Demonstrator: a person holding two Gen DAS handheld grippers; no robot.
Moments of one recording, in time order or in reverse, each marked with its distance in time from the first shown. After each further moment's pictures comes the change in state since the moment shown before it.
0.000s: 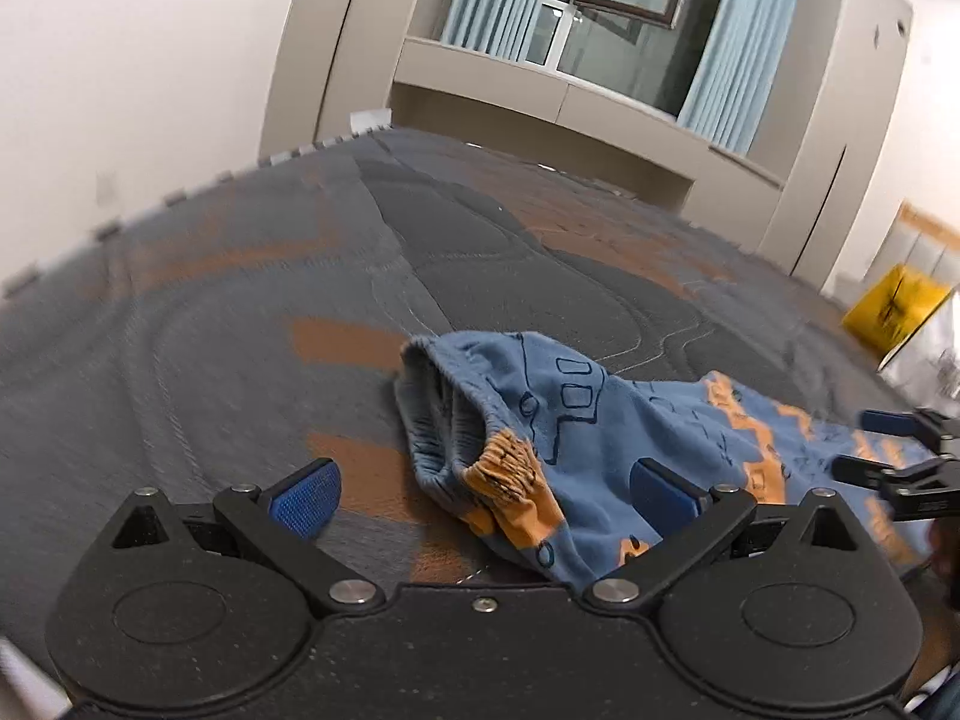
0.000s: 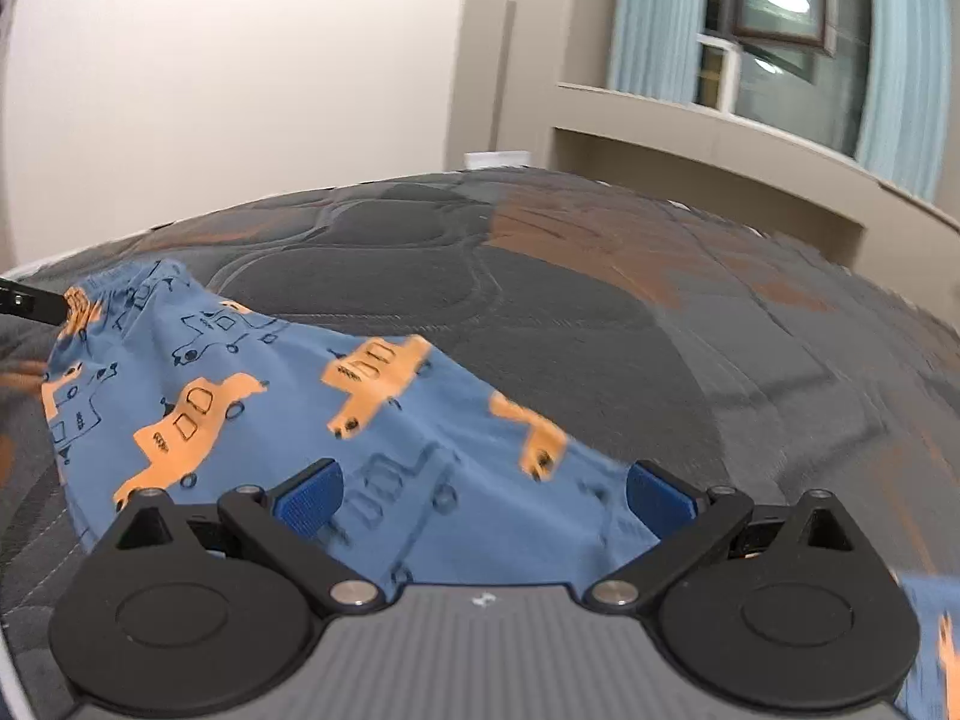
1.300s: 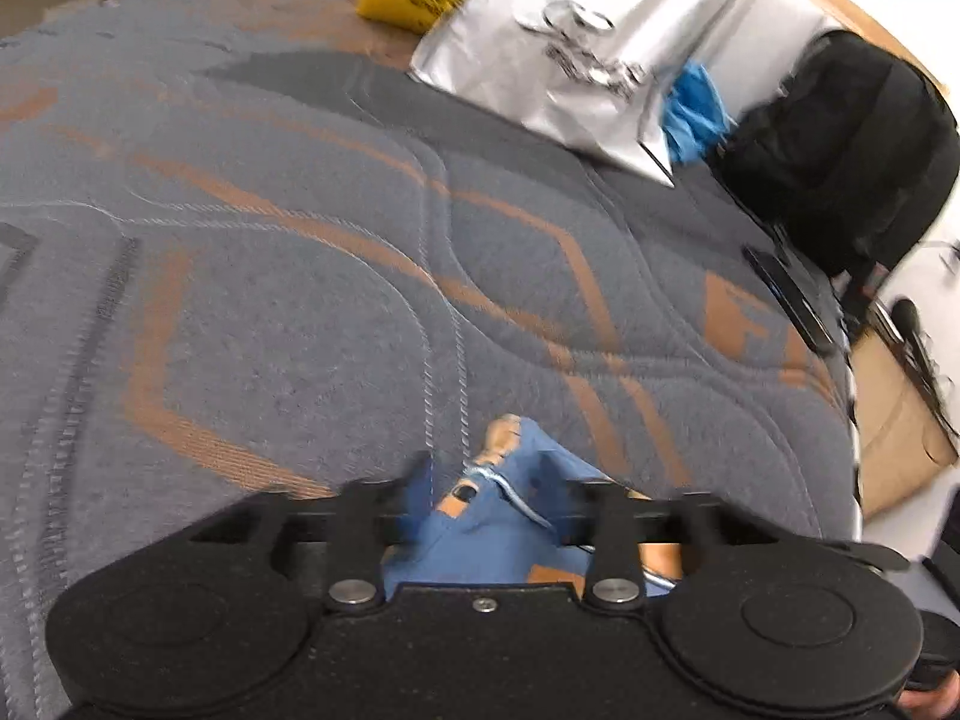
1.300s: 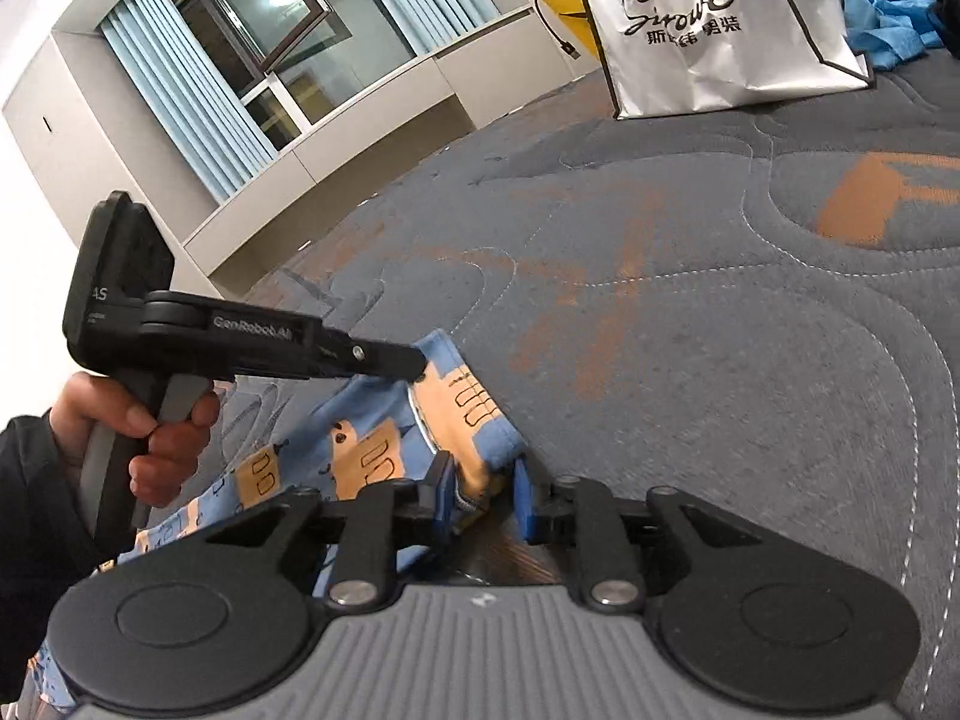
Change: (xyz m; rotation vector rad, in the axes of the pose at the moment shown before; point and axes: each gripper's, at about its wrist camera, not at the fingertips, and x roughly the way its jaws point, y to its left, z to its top) left arm 0.282 -0.533 -0.021 0.569 0.566 -0.677; right arm -0.163 -0.269 -0.188 0.946 -0.091 -0.261
